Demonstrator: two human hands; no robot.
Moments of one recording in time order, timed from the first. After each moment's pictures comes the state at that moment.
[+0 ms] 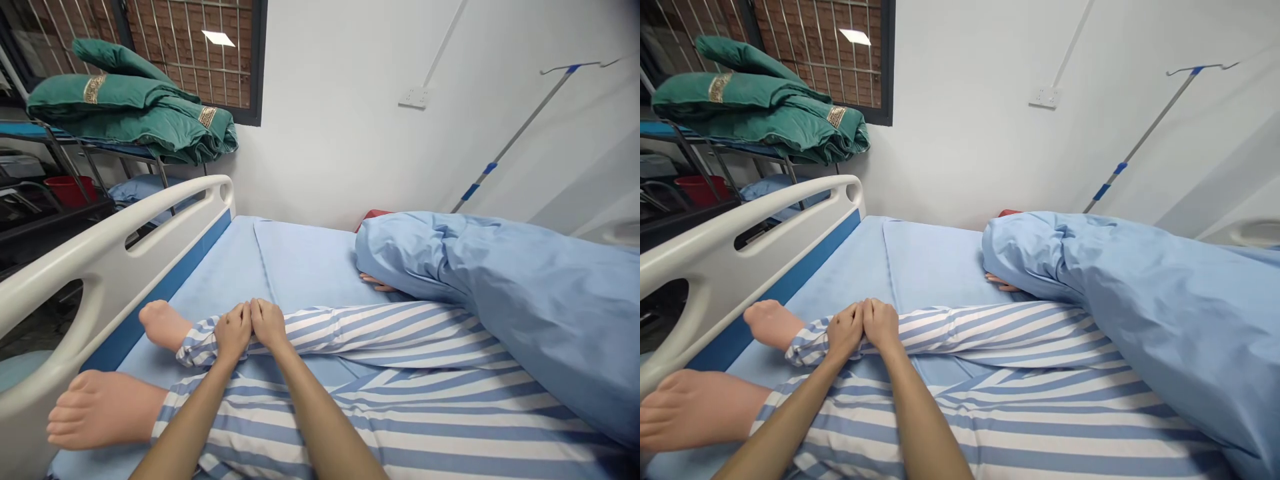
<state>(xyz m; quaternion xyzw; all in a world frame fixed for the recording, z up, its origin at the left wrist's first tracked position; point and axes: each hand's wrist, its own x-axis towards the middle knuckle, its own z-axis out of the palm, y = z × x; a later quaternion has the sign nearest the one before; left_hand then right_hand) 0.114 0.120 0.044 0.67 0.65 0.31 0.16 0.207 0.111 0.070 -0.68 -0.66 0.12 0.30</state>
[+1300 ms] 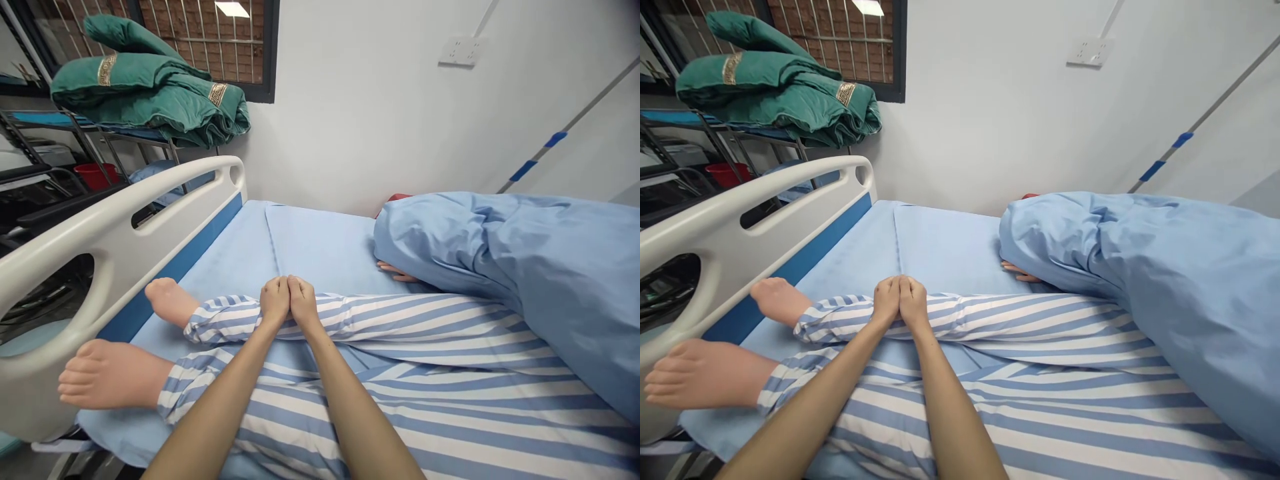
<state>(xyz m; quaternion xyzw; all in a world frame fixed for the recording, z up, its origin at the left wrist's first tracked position) 0.197 0.129 0.060 0.61 0.59 0.43 0.31 0.263 0.111 0.052 -0.55 -0.52 0.29 0.59</state>
